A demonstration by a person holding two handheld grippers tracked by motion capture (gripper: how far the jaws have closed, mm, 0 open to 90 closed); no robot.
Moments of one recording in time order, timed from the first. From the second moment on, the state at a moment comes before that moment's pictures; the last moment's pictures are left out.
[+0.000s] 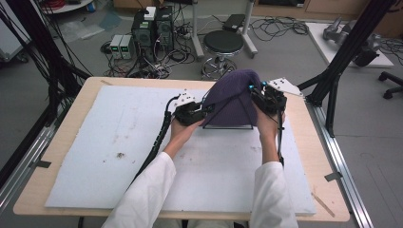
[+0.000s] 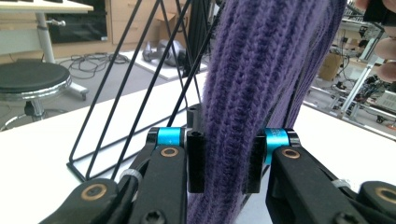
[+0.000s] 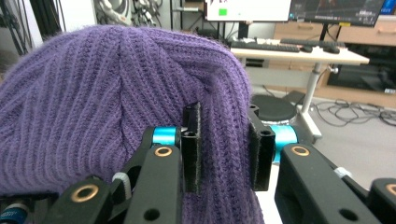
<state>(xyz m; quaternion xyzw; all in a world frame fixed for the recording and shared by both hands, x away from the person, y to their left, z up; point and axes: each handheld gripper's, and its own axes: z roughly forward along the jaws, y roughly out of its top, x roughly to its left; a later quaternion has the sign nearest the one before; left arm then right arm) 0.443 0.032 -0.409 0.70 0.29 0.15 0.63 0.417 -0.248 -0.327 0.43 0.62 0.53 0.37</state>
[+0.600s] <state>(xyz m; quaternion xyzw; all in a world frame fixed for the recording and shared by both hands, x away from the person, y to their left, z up) 0.439 0.032 -0.421 0.71 0.29 0.14 0.62 0.417 -0.245 -0.334 0.44 0.64 0.50 0.38</state>
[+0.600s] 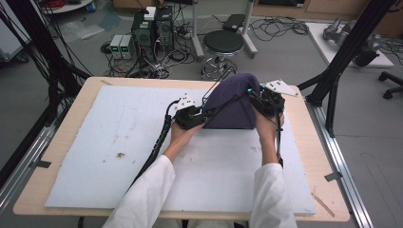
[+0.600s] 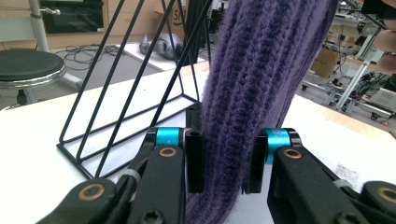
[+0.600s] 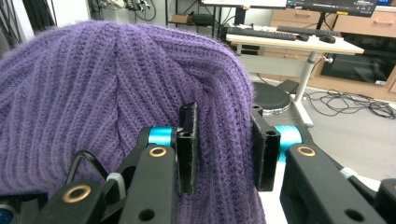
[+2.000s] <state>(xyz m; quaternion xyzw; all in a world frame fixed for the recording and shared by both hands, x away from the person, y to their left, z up) 0.430 0.051 -0.392 0.66 0.31 0.17 0.66 0.403 -0.234 -0.322 0.43 0.62 0.52 0.40</state>
